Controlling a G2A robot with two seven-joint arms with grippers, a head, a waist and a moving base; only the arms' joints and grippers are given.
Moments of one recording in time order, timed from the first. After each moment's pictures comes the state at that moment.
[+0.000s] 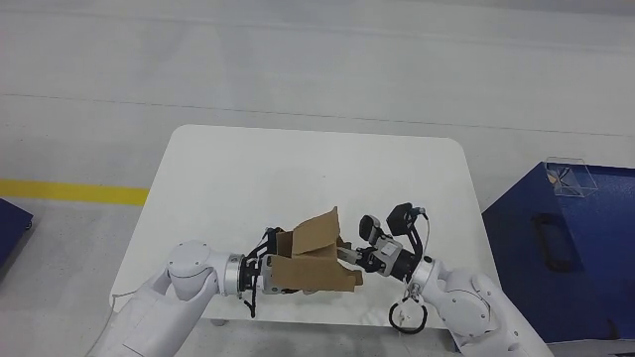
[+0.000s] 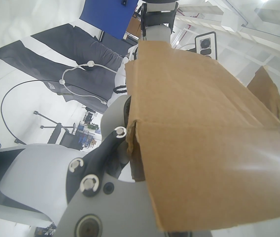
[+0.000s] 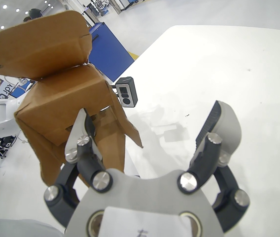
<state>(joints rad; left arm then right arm) 1.07 -1.13 -0.98 -1.42 -0.68 0.26 -1.16 -1.41 -1.04 1.23 -1.81 -0.54 -0.42 0.39</state>
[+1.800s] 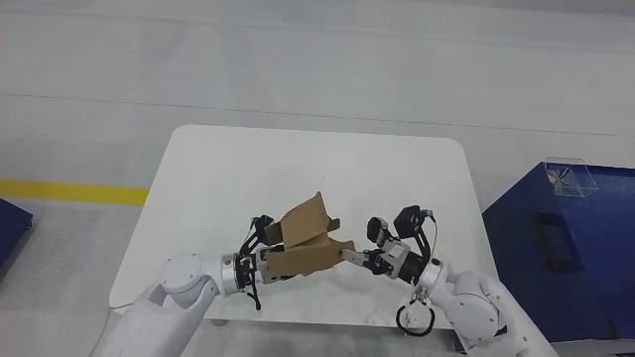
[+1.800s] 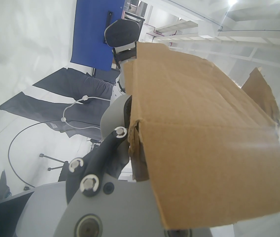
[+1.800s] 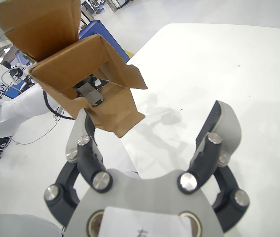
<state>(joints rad) 1.14 -1.13 -1.04 -1.45 -0.68 0.04 -1.01 -1.44 -1.04 1.27 -1.82 -0.56 -0.43 0.40</state>
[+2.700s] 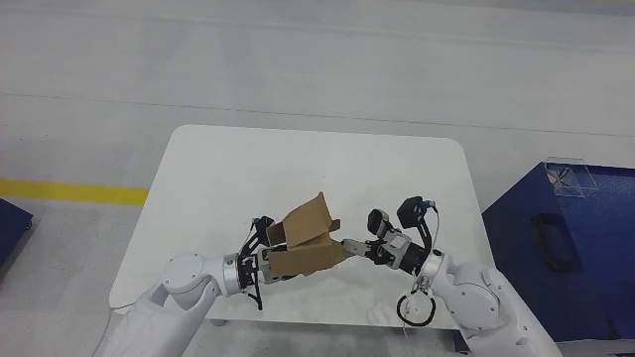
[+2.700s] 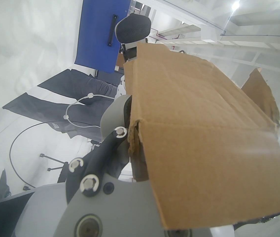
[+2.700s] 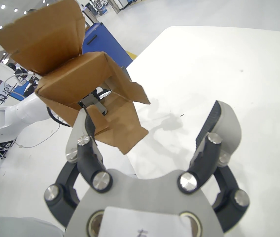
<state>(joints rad) 1.14 -1.14 -1.04 -1.44 -0.67 0.06 -0.98 -1.42 -1.04 1.32 -1.80 -0.50 -0.45 0.41</state>
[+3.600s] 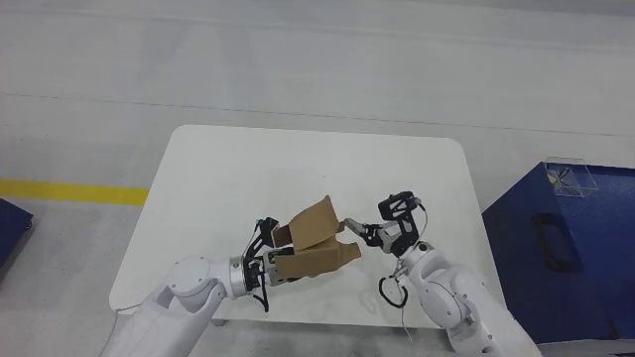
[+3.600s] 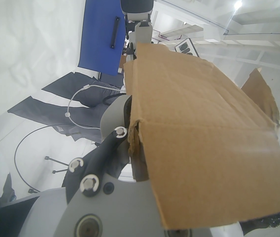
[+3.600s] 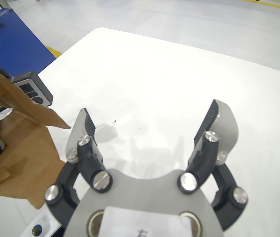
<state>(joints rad) 1.15 -1.15 -1.02 -1.45 -0.63 0.03 -0.95 -1.36 -1.08 1.17 -1.80 -1.01 -0.05 0.28</state>
